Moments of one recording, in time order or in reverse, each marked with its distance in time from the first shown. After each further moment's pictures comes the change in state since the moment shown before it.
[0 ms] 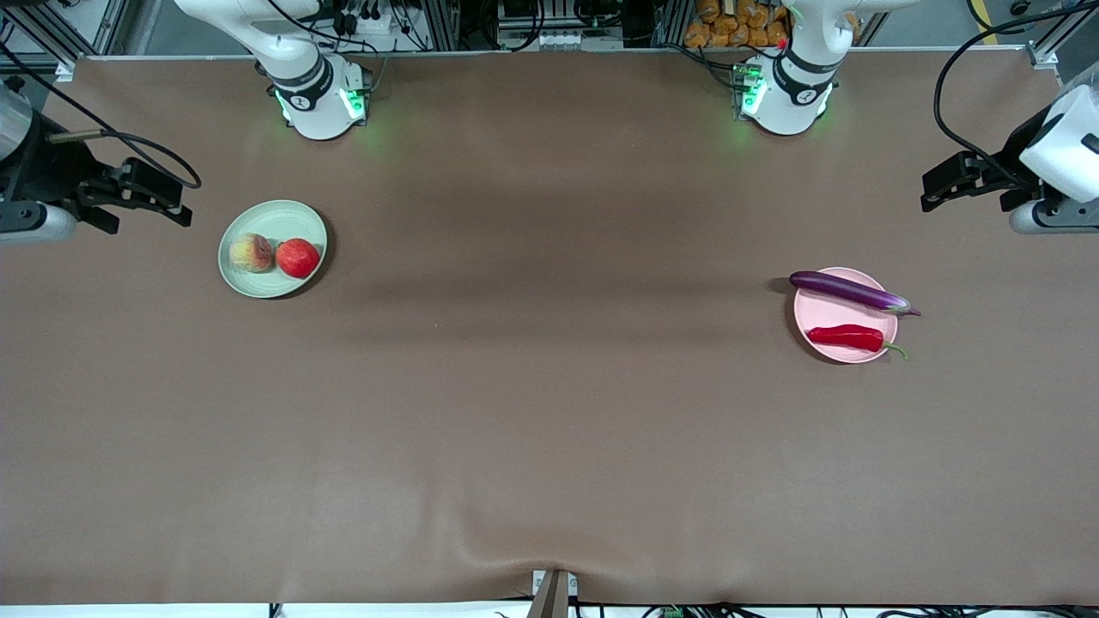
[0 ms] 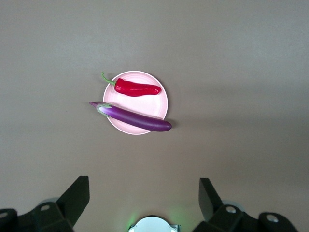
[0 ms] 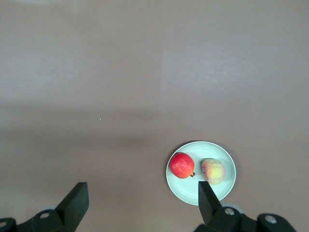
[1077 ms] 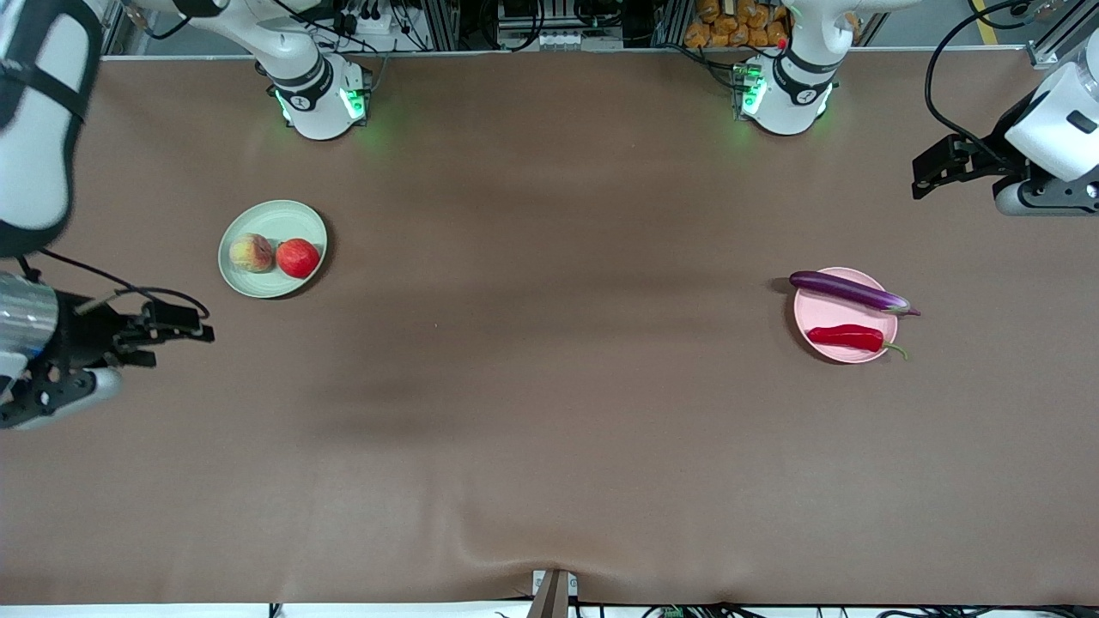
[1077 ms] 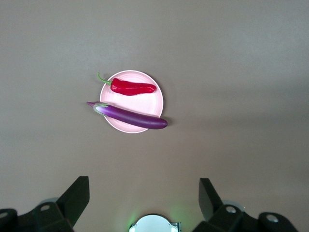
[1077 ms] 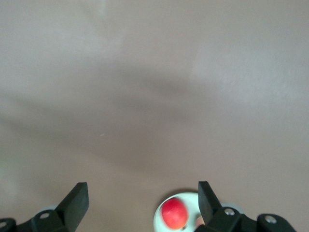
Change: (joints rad) left arm -0.019 -0.032 -0.015 -0.011 0.002 -0.009 0.000; right arm 0.202 0.507 -0.414 0.463 0.312 -0.116 -0.355
